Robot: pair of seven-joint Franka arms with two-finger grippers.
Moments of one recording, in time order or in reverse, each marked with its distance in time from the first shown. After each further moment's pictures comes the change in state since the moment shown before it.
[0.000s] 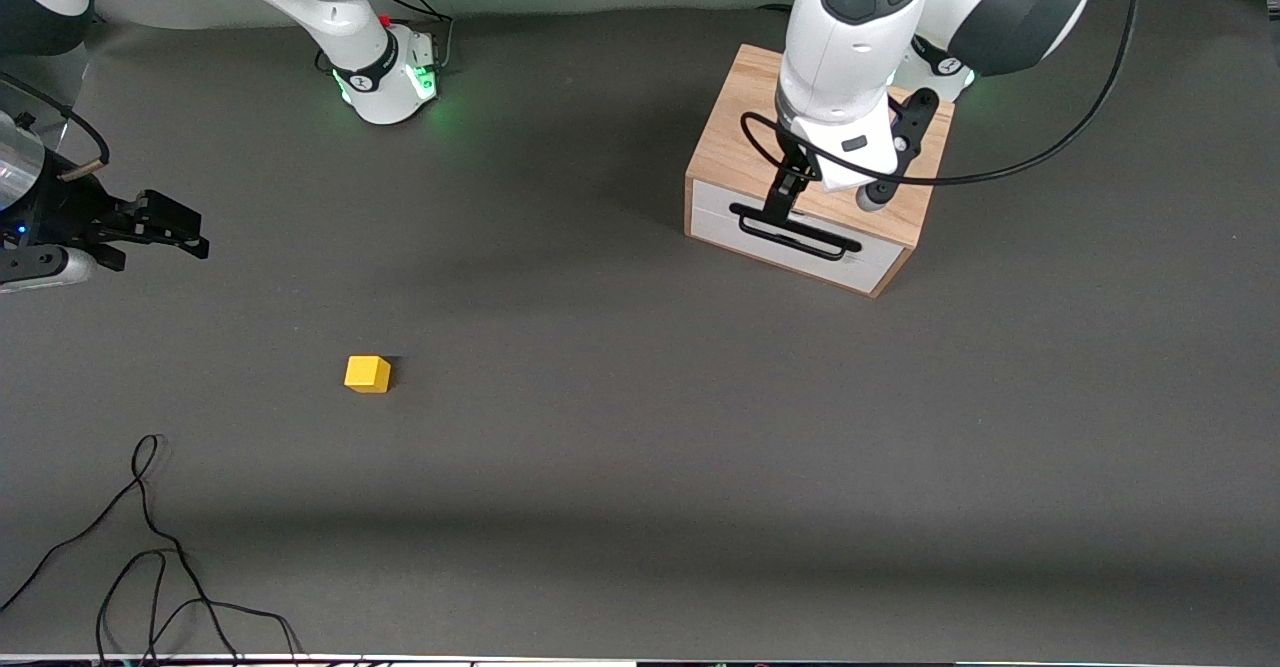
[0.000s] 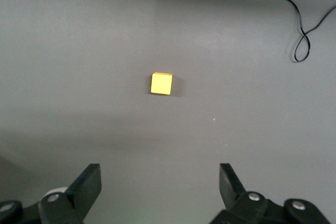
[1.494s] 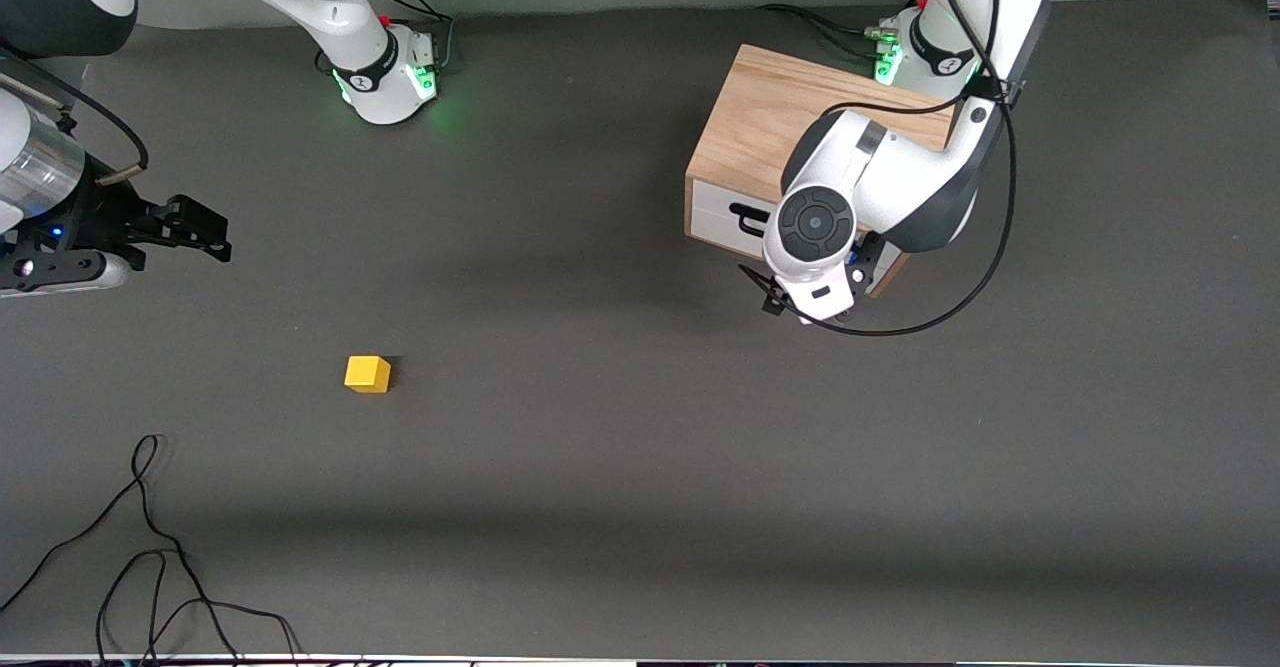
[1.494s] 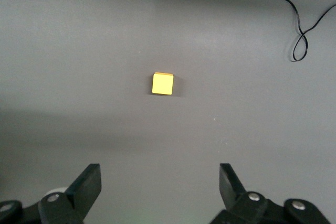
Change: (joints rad) left arm 0.039 0.241 0.001 -0.221 0.001 0.312 0.002; right arm 0.048 0.010 0.011 0.000 -0.044 0.001 0.044
